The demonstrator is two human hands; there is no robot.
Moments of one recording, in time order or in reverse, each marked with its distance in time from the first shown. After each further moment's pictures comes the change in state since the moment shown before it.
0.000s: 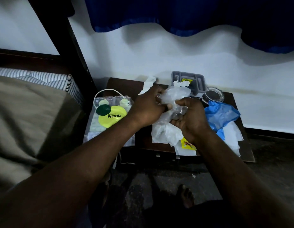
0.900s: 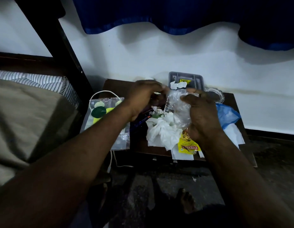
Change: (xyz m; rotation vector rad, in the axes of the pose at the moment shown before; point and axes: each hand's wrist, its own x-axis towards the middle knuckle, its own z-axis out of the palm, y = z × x) left_hand 0.040 0.002 0.000 -0.607 -0.050 -0.112; right_hand 0.006 -0.022 -0.014 -0.051 0.145 -0.271
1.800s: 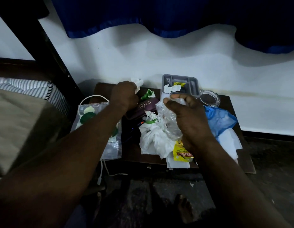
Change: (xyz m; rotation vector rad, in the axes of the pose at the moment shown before) left_hand 0.083 -0.042 -0.036 1.236 0.223 0.094; right_hand 0.010 0.012 -0.001 -0.211 -0.033 -0.152
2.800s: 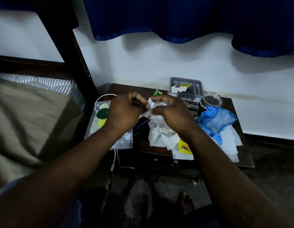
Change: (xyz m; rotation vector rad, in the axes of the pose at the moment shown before) left_hand -0.138 0.009 -0.065 -0.861 0.109 -0.102; right_hand -0.025 -0.012 0.025 -0.394 -0.422 -0.142
